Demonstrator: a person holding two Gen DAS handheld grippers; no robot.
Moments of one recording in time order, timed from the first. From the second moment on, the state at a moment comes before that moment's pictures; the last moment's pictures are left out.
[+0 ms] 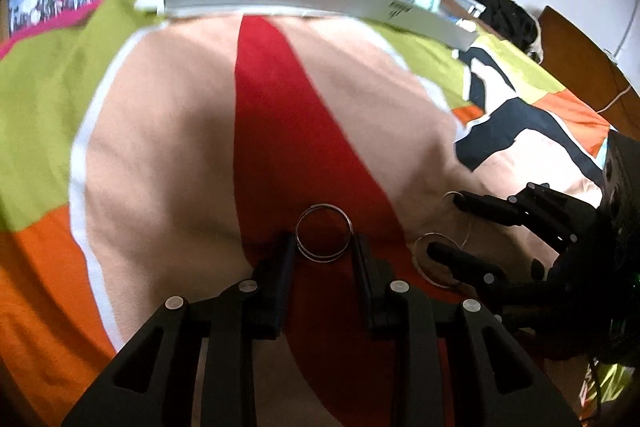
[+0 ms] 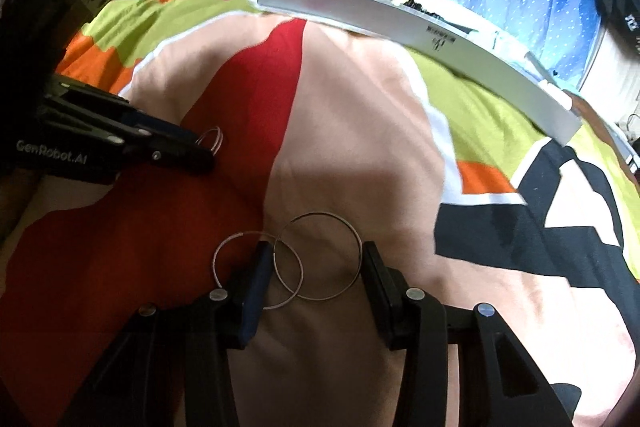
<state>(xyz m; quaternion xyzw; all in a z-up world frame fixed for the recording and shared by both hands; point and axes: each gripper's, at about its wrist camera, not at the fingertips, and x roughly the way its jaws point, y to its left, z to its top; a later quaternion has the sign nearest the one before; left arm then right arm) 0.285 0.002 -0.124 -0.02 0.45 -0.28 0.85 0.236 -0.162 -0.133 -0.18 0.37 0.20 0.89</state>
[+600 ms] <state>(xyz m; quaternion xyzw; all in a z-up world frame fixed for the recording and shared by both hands) 0.295 -0.002 -0.054 -0.03 0.39 -0.23 0.89 0.249 -0.184 -0.041 -0.16 0.27 0.19 0.93</state>
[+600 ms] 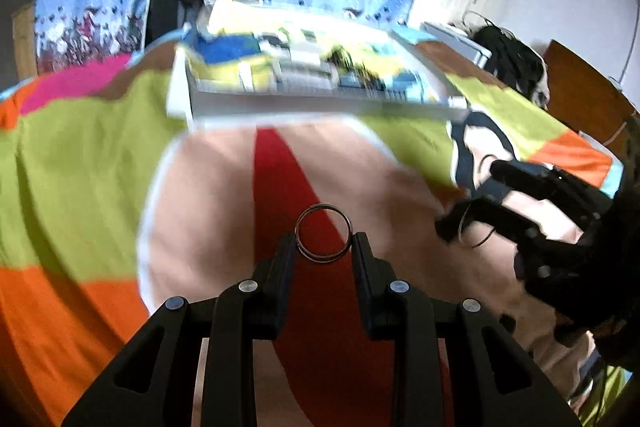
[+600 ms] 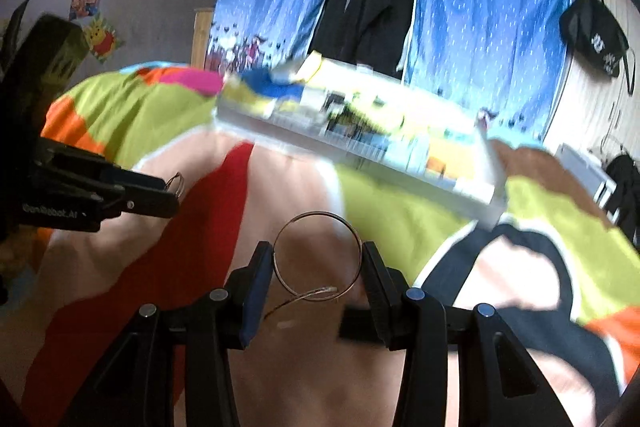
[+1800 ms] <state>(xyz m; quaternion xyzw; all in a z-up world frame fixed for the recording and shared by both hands) 0.443 -0.007 -0.032 -0.05 0.40 -0.12 0.91 0.419 -0.194 -0.023 -0.09 0.29 0.17 0.94</state>
